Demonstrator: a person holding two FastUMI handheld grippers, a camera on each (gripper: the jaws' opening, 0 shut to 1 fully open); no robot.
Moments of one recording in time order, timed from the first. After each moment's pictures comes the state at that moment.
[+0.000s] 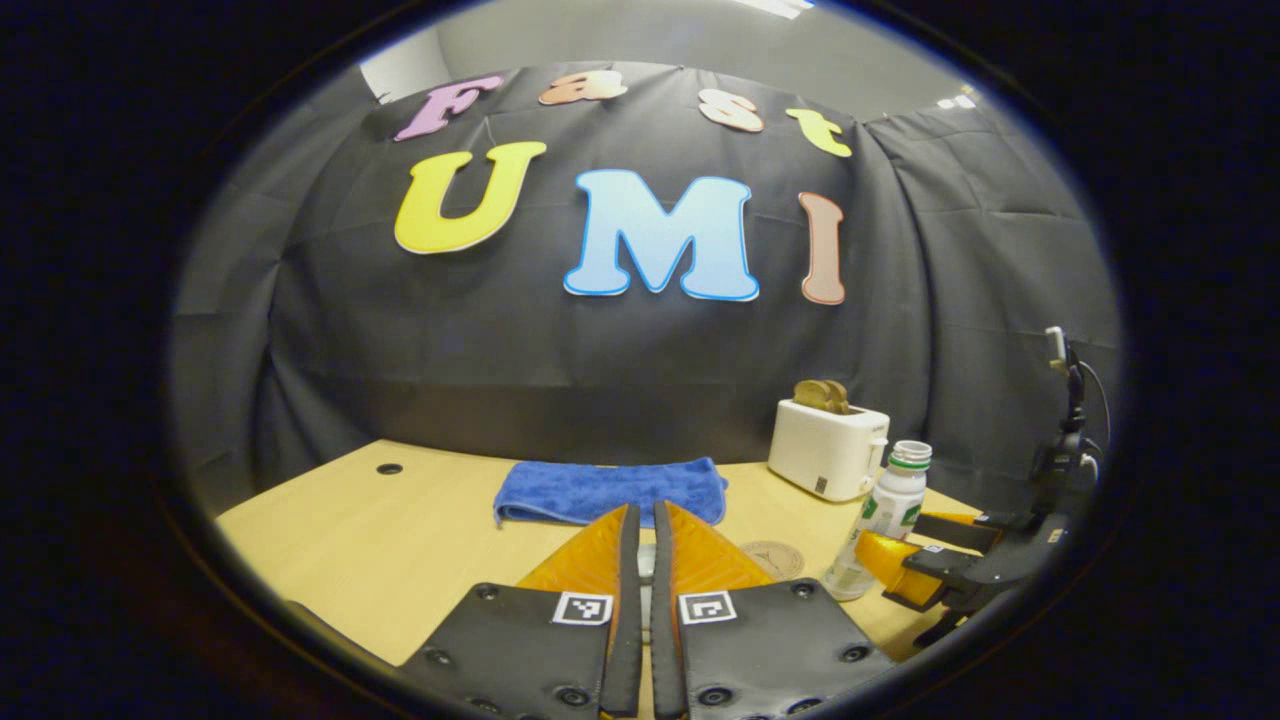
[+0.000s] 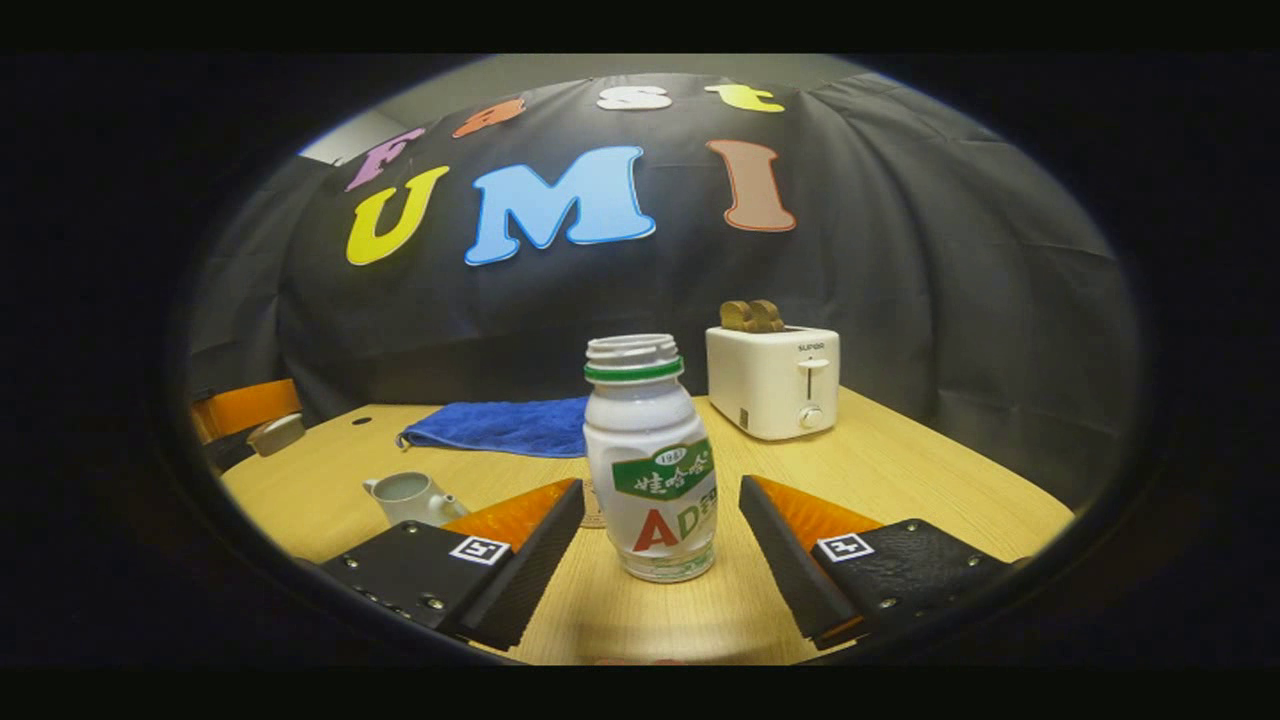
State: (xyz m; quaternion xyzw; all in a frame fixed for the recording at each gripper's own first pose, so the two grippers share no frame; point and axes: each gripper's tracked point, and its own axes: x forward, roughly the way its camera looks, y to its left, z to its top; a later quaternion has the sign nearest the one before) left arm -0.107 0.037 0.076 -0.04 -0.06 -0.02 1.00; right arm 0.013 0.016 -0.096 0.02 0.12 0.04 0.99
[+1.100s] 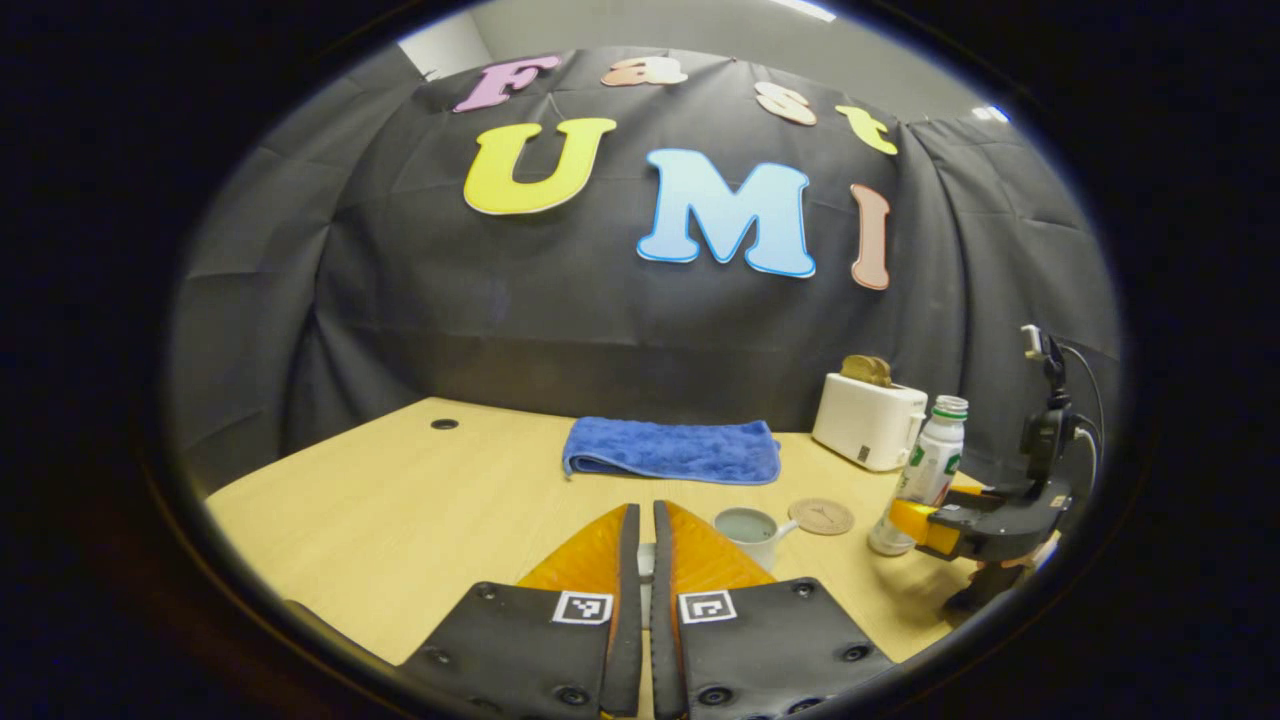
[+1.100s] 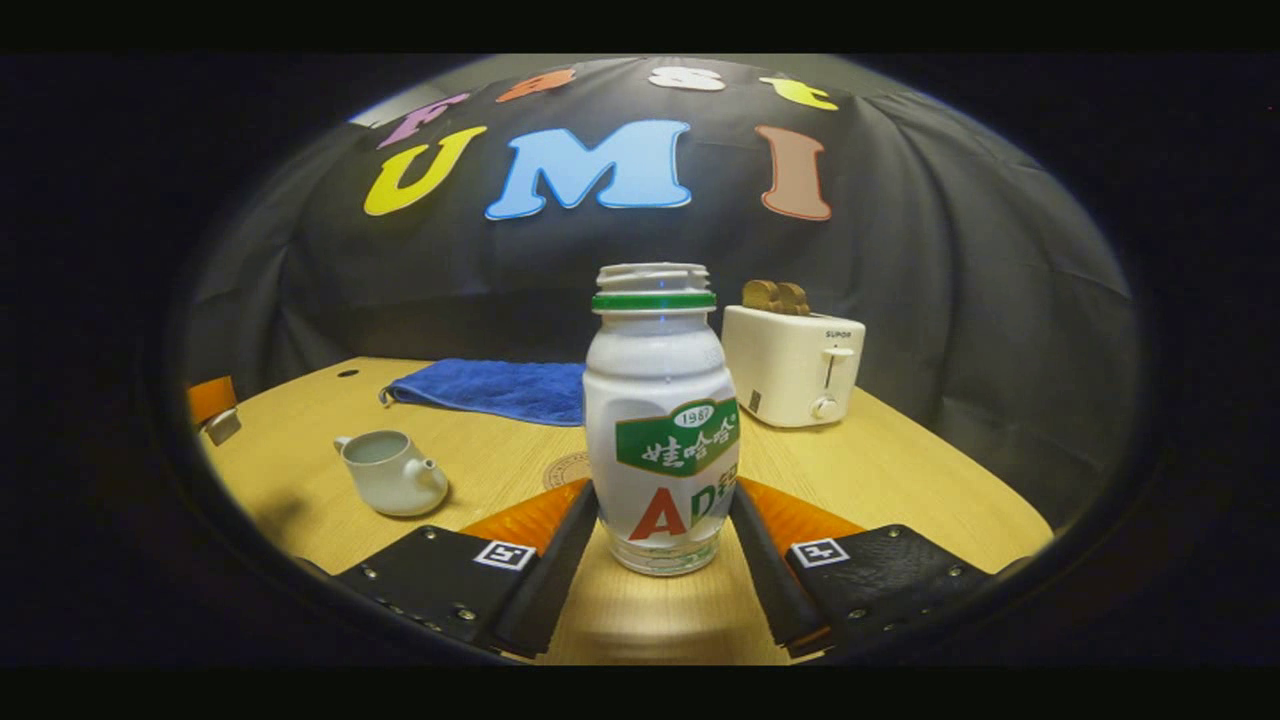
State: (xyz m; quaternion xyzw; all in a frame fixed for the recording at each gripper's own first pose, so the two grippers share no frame) left arm -0.137 0.108 0.025 -0.07 -0.03 0.02 1.00; right arm 0.018 0.032 -0.114 -0.06 0.15 0.03 0.99
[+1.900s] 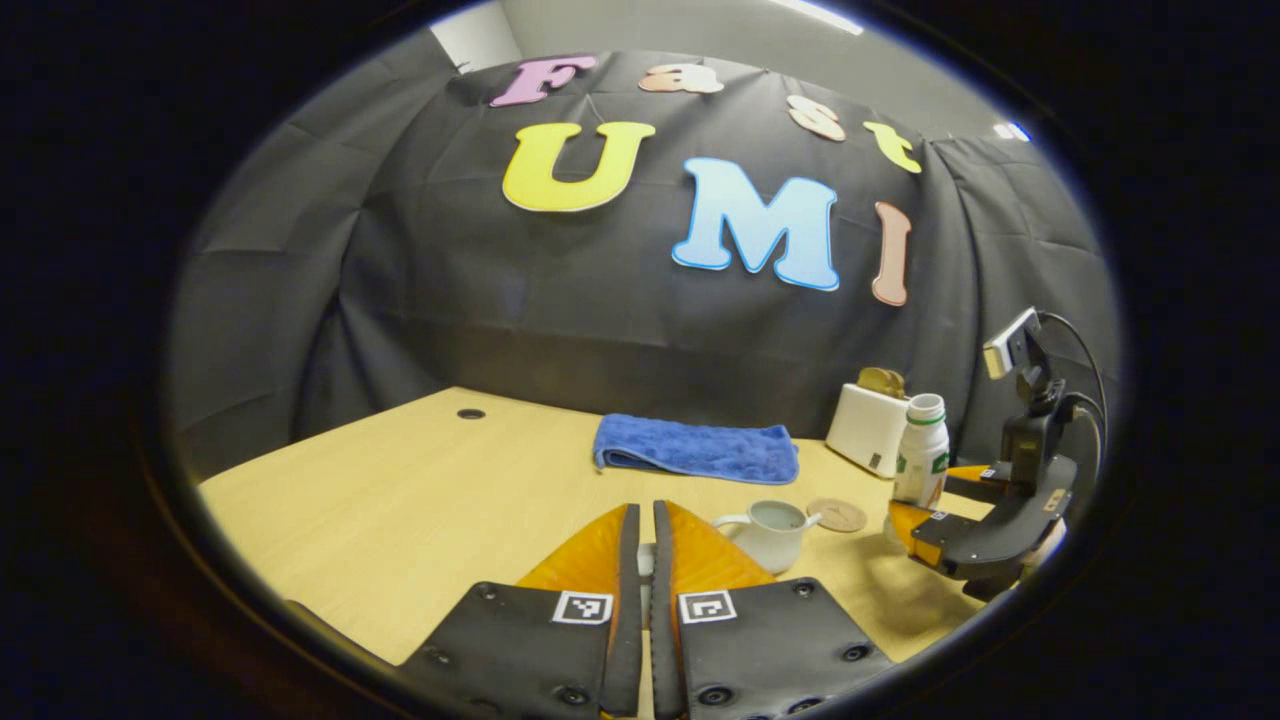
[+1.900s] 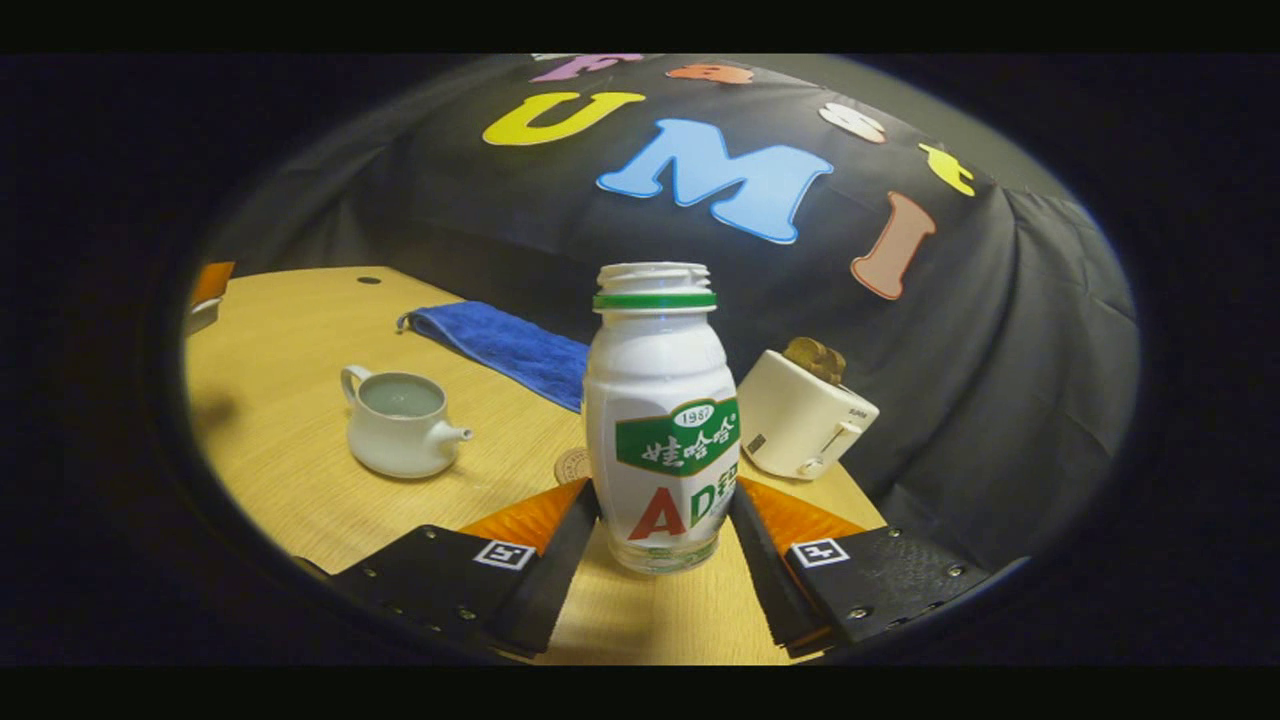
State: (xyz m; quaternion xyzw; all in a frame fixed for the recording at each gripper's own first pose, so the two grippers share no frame) left arm -0.164 0.153 0.011 -0.10 -0.04 0.03 0.99; right arm 0.011 0.068 -0.101 -0.27 0.15 0.03 0.95
